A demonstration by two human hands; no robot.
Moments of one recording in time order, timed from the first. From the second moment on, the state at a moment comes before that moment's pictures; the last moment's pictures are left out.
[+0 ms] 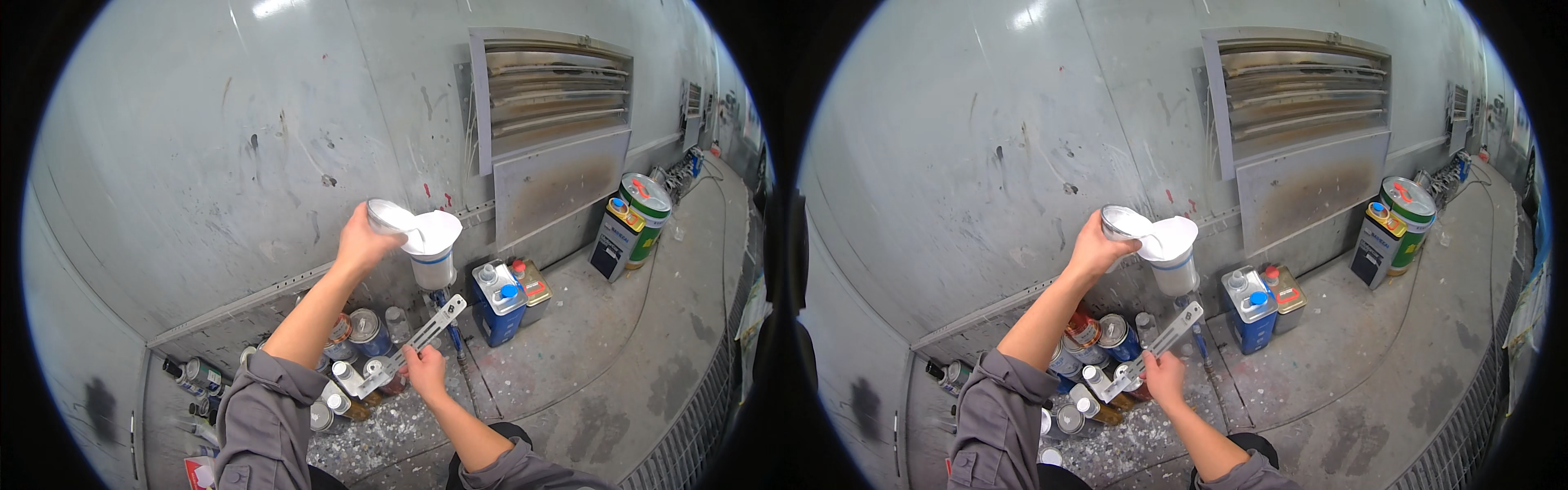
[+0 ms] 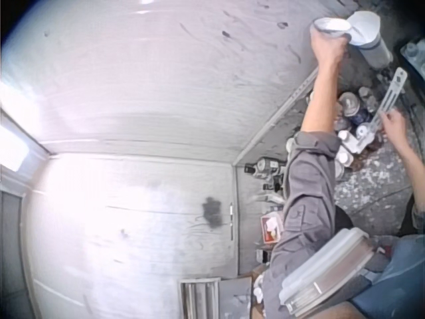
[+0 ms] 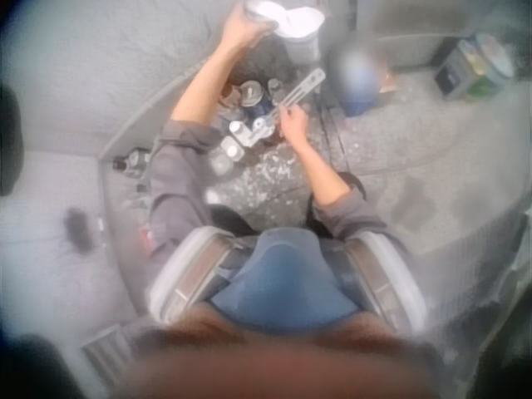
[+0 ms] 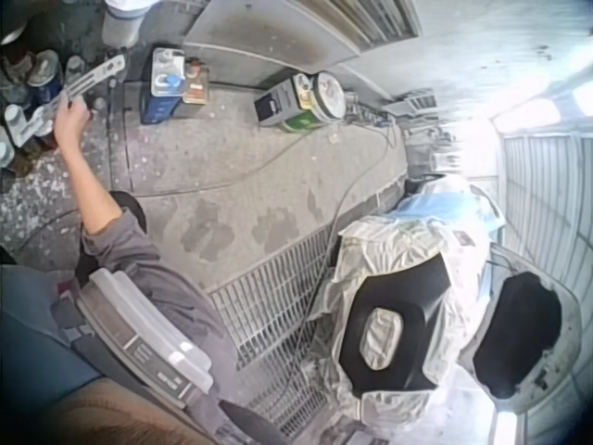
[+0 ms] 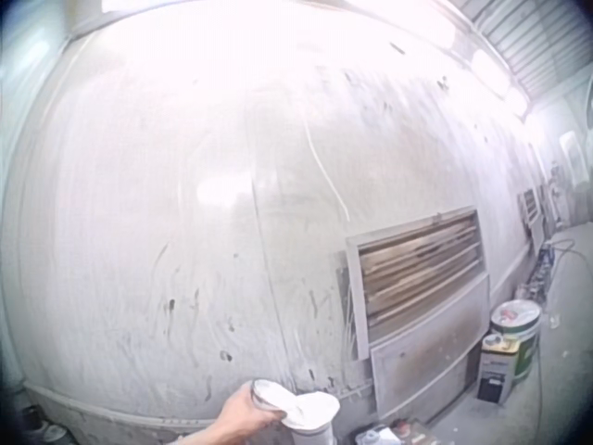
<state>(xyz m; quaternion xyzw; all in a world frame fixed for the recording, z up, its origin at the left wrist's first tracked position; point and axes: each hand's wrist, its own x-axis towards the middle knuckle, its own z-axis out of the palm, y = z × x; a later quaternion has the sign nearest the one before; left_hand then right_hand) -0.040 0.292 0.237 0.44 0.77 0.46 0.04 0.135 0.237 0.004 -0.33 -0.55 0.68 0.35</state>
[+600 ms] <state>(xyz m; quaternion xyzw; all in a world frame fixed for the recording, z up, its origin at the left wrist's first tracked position) -0.033 0.294 0.263 0.47 0.82 0.33 -0.06 0.132 0.240 0.000 -0.33 -0.53 0.69 0.35</state>
